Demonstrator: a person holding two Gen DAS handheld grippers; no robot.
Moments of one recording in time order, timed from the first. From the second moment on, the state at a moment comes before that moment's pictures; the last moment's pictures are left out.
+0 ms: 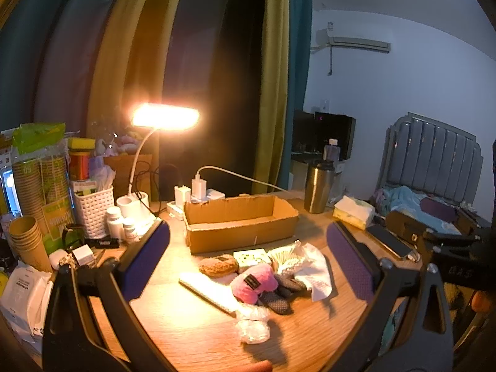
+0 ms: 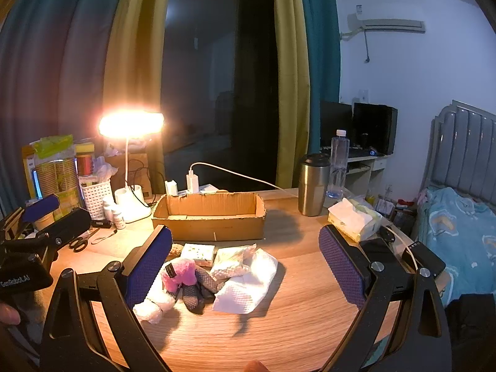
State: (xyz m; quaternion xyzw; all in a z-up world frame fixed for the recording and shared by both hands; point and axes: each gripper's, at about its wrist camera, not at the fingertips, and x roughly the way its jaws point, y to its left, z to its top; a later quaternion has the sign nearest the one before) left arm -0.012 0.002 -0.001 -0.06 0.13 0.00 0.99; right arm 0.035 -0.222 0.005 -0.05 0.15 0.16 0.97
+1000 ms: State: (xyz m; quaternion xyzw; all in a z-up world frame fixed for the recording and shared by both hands) left arm -0.014 0.005 0.001 -0.06 0.13 0.00 0.99; right arm 0.033 -0.221 0.006 -0.04 0.16 0.17 0.97
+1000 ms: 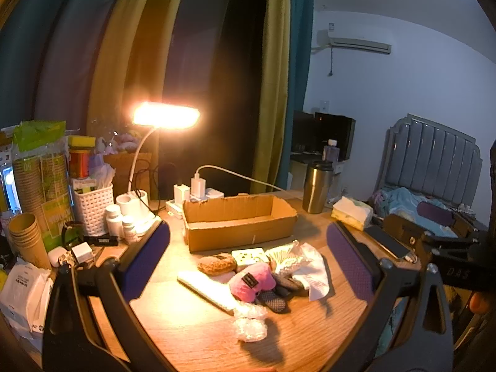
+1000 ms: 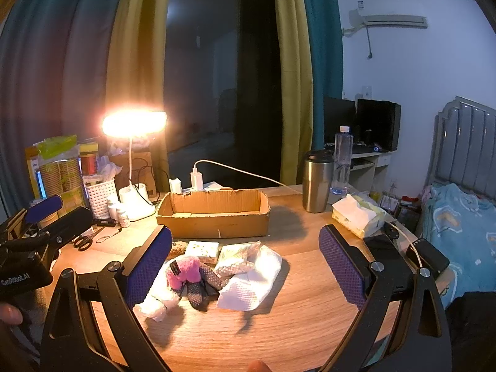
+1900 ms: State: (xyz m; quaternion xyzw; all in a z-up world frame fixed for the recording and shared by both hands) left arm -0.015 0.003 0.002 -0.06 0.13 0.00 0.99; right arm 0.034 -0.222 0.007 -0.04 0.16 0.17 0.97
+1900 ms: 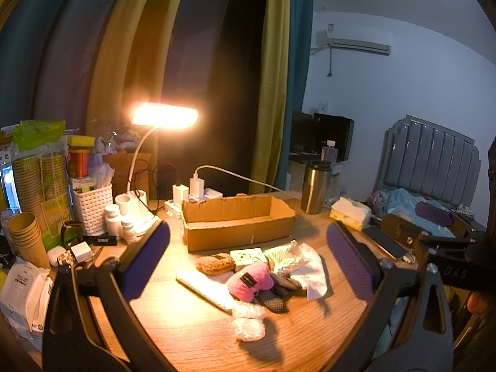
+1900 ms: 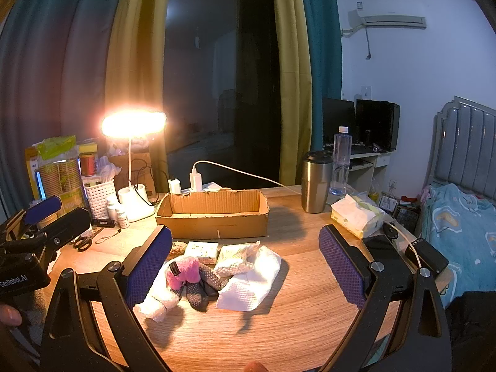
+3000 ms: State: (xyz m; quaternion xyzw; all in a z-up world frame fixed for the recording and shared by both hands) left arm 0.045 0.003 -0.085 -0.06 0.30 0.01 0.95; right arm 0.085 -0.230 -0.048 -0.03 0.24 0.16 0.96
